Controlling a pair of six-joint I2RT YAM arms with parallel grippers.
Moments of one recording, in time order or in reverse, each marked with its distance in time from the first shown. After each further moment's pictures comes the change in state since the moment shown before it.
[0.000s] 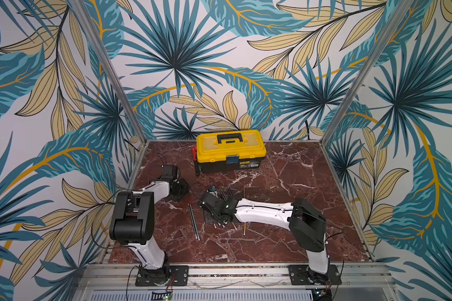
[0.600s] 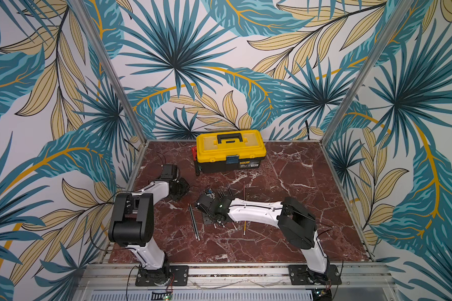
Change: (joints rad) left arm 0.000 -0.029 0.000 0.000 -0.002 0.000; right arm 0.000 0.093 0.079 -0.065 -0.002 -0.015
